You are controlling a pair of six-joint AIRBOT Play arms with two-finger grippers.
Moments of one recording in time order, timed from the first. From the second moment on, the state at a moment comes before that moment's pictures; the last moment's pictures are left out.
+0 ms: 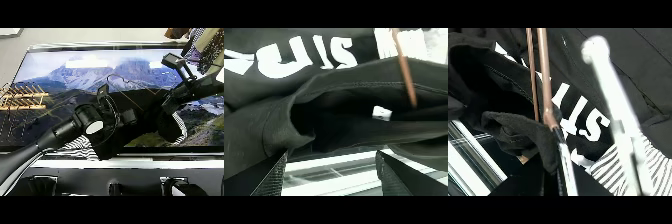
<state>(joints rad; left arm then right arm) -0.97 -1.45 1.47 1.50 -0.93 -2.72 0.03 -1.14 1.45 -1.14 1.56 0.84</state>
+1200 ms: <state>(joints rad) -0.84 -1.58 1.48 1.44 -0.97 -2.64 0.03 -1.13 1.45 -1.14 1.58 0.85</state>
